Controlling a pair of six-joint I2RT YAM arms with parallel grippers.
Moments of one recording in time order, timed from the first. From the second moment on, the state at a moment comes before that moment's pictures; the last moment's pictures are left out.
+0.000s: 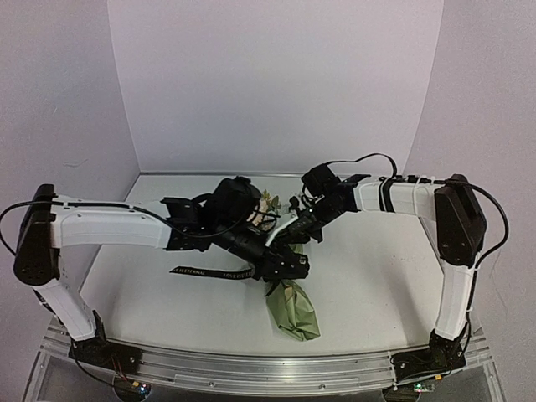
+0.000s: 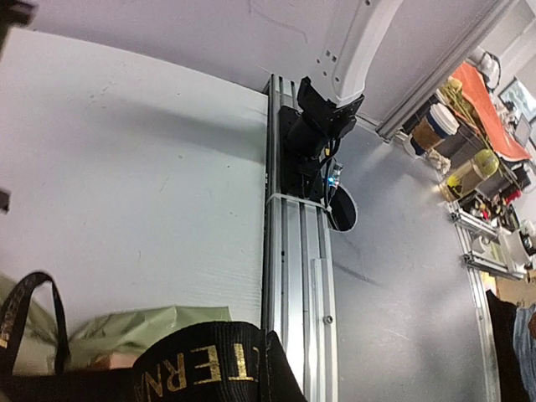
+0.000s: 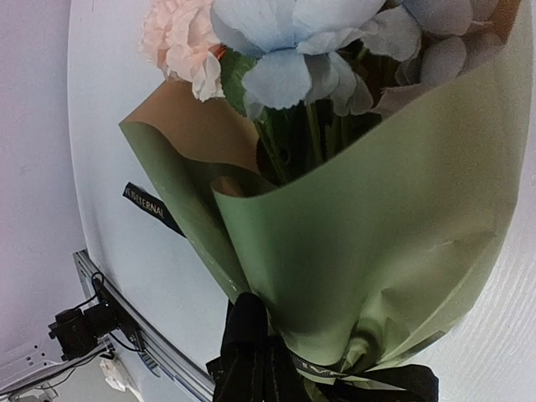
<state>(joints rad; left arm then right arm) -1.09 1.62 1.22 -0.14 0.64 -0.11 0.69 1.98 1.50 -0.52 -0.46 0.77</state>
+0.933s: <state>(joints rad) -1.20 2.13 1.74 -0.13 0.55 -0.13 0.68 2.03 1.58 -0.61 -0.56 0.68</state>
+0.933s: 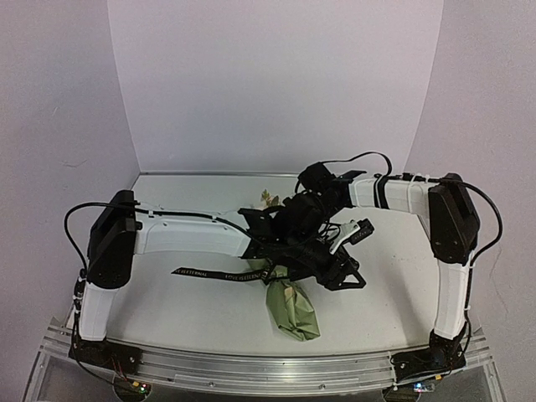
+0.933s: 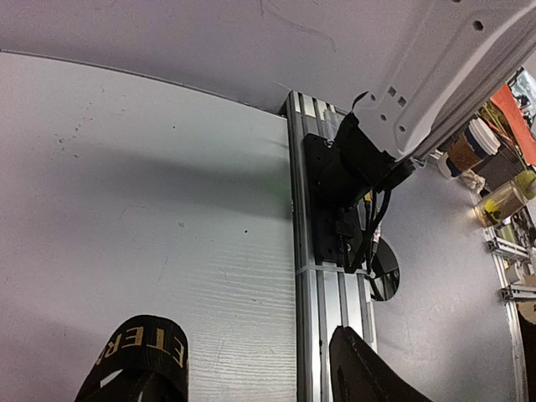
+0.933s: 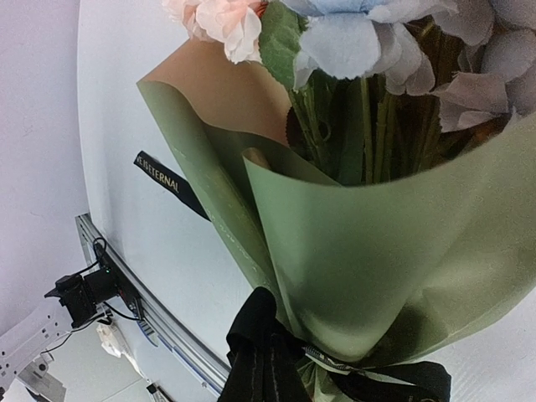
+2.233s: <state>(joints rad) -1.30 2.51 2.12 -0.54 0.66 0.02 0.68 2.08 1.63 -0.66 -0.57 0.65</state>
